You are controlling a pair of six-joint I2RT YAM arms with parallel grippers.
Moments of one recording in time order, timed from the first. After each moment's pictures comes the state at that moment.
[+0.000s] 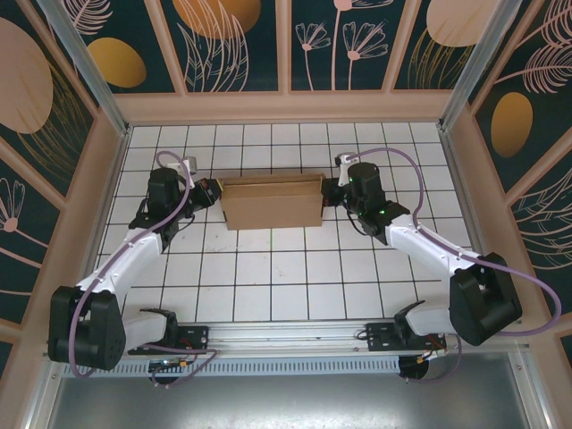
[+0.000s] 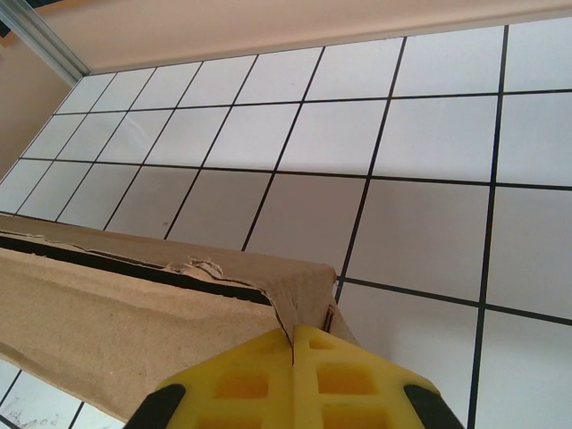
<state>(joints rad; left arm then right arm) -0.17 1.22 0.70 0.03 0.41 -0.62 0.52 1.33 0.83 0.02 -0.06 0.35</state>
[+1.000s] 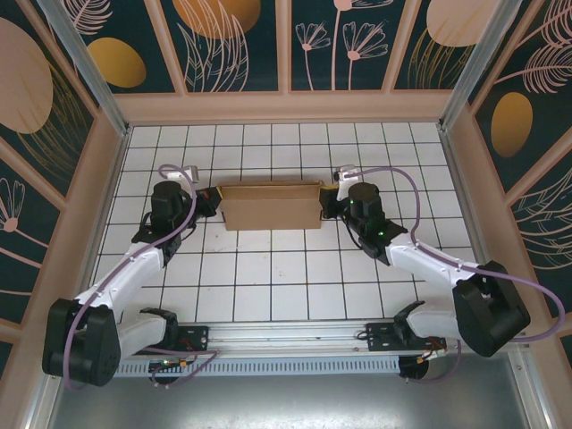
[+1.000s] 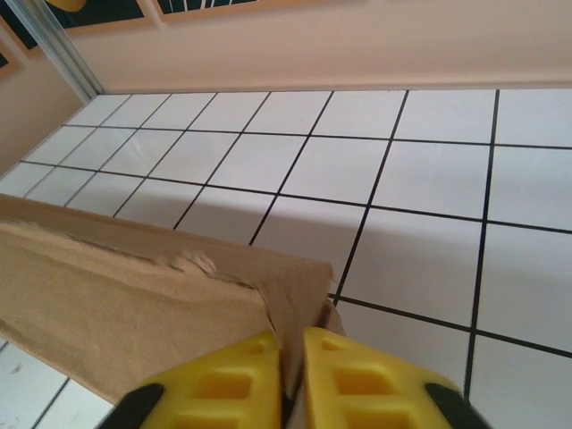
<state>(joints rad) -0.22 1.14 0.59 0.11 0.27 -0.54 0.59 1.25 0.63 0.28 0.04 0.26</state>
